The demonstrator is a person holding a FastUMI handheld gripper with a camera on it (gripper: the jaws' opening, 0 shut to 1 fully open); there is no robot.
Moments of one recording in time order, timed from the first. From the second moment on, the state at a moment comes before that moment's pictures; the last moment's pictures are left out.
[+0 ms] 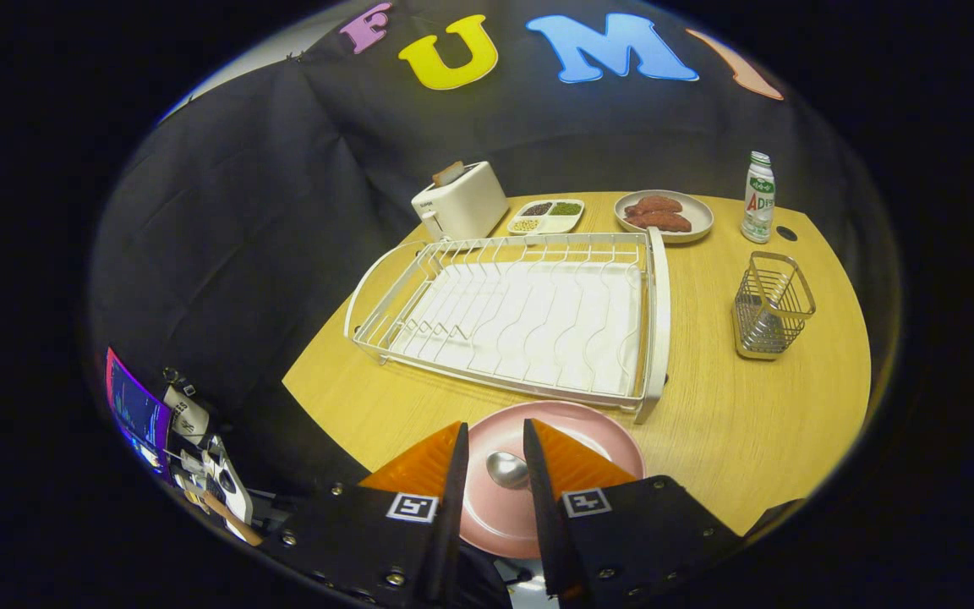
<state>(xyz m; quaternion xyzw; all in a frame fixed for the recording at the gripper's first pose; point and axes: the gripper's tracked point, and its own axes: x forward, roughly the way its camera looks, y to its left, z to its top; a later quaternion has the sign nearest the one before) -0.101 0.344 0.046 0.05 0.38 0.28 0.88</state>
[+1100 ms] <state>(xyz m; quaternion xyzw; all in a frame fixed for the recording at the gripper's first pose) -0.023 0.211 0.285 0.02 0.00 0.13 0.99</state>
